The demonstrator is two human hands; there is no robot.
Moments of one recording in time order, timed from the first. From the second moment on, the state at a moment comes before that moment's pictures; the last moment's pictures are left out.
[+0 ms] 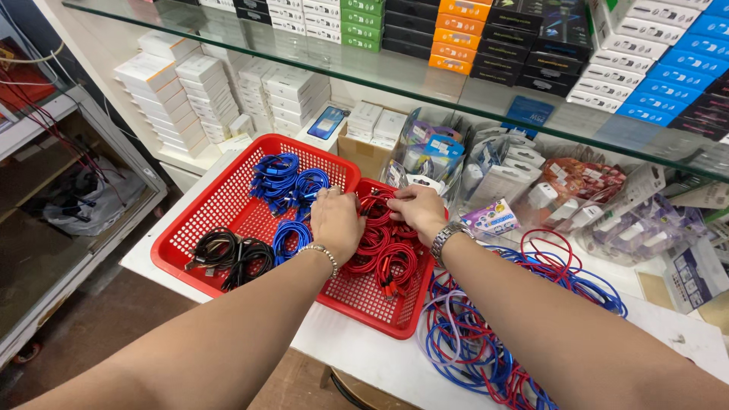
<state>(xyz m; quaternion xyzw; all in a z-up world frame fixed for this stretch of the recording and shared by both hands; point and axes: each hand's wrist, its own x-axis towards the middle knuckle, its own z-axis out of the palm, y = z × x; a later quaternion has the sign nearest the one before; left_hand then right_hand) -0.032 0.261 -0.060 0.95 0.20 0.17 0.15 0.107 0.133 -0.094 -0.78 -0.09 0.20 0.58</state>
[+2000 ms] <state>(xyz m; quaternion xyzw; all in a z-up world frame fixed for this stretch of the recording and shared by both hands) 0.005 0.029 0.026 0.70 0.04 0.03 0.72 0.032 -0.154 -0.033 -0.85 -0.06 0.23 0.47</state>
